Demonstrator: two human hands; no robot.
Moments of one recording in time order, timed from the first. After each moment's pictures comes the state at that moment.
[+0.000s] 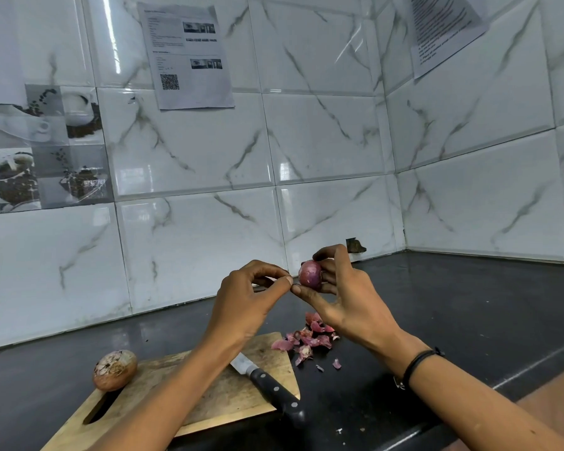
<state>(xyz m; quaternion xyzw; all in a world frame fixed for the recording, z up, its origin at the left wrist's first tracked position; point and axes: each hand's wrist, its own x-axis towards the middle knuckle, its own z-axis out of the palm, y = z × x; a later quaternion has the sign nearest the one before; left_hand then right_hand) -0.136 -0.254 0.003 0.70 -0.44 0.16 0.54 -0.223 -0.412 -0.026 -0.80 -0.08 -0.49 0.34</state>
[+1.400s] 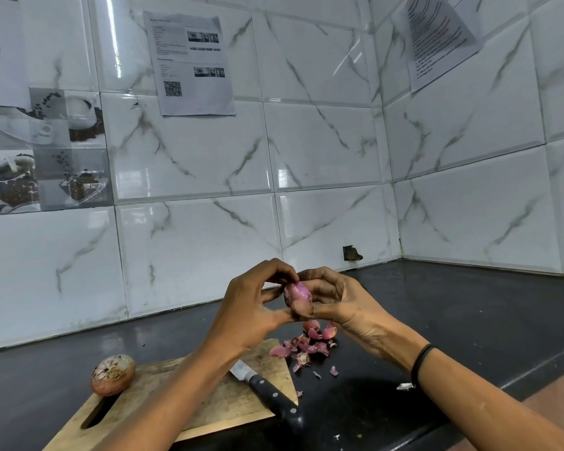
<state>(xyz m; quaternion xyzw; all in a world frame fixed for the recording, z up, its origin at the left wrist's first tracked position) -0.145 -0.248 0.007 0.65 -0.56 0.17 0.49 -0.232 -0.414 -0.015 -0.70 -0.11 -0.26 0.65</state>
